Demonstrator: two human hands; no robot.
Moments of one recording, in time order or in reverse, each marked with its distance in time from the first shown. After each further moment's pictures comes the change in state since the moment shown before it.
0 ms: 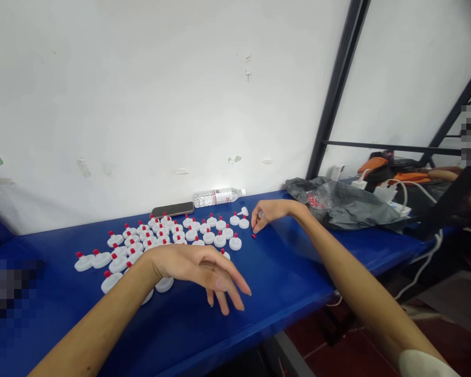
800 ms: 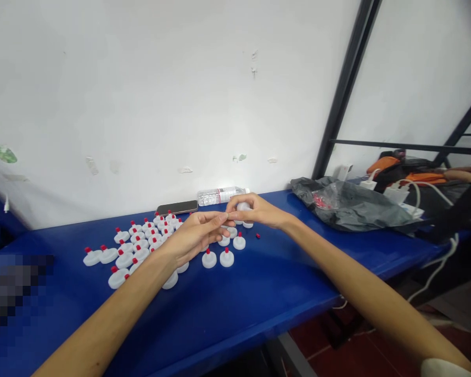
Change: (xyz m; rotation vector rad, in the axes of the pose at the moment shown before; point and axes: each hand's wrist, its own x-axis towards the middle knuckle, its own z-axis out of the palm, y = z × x) left_hand 0.018 -0.009 -0.010 -0.425 0.920 0.325; right_hand -0.002 -0.081 0.040 0.460 0.319 -0.605
